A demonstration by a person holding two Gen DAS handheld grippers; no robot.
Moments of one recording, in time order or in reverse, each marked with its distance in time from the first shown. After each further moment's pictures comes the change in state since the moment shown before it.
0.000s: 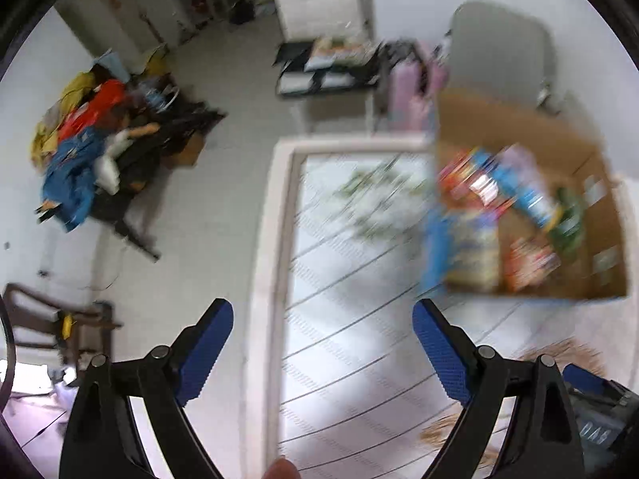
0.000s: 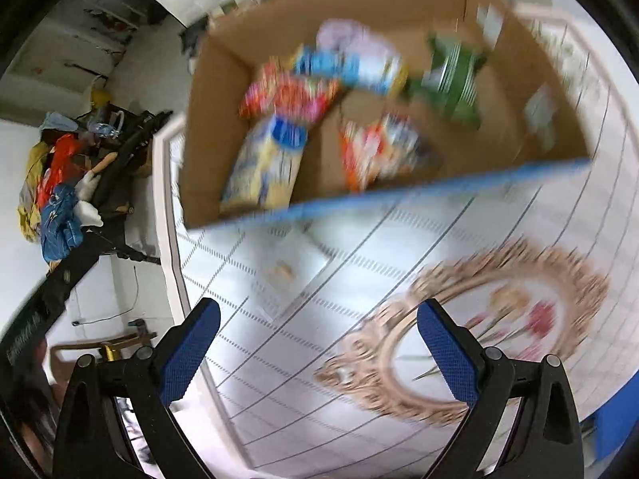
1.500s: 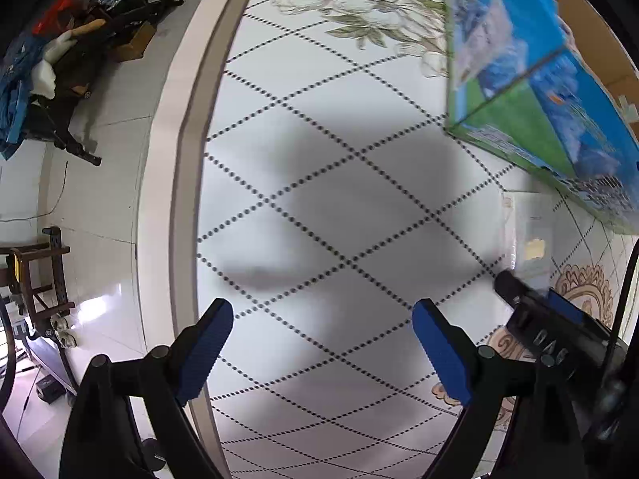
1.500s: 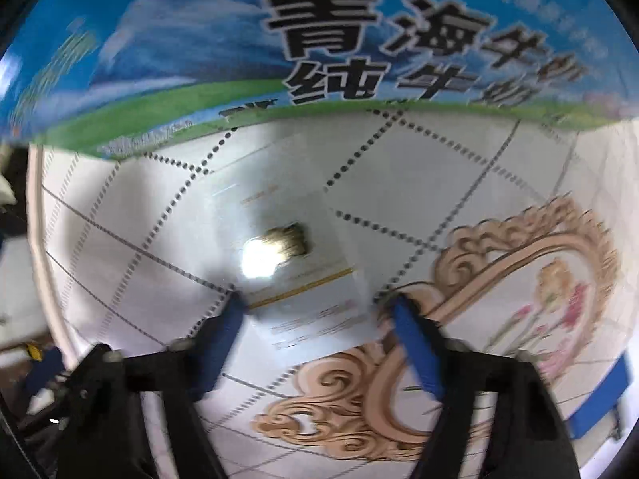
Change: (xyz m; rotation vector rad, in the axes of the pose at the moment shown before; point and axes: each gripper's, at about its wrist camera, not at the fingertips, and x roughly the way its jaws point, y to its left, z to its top) left arm 0.124 -0.021 -0.075 -0.022 0.349 -0.206; right arm 0.133 0.039 -0.085 -0.095 0.040 -0.351
